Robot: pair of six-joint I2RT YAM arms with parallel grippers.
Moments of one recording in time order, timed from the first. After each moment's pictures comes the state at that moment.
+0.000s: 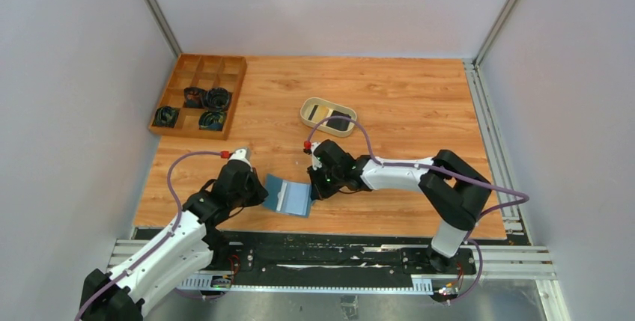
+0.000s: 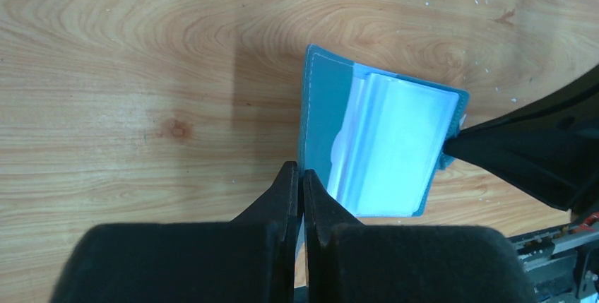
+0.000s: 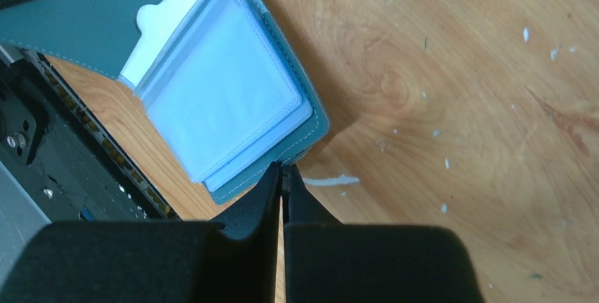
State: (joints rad) left arm -0.54 0.67 0.35 -0.46 -0.09 -0.68; right arm 0.96 1.73 0.94 -0.10 -0.23 0.40
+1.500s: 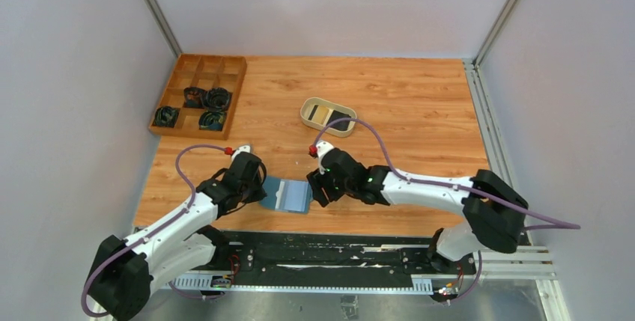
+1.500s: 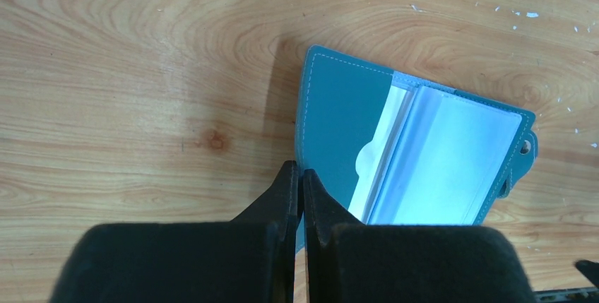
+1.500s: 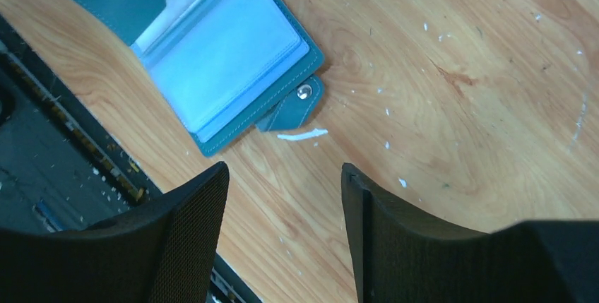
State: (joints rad) left arm -0.54 0.91 0.41 -0.45 -0.18 -0.72; right arm 1.03 1.41 0.80 -0.15 0.03 0.30
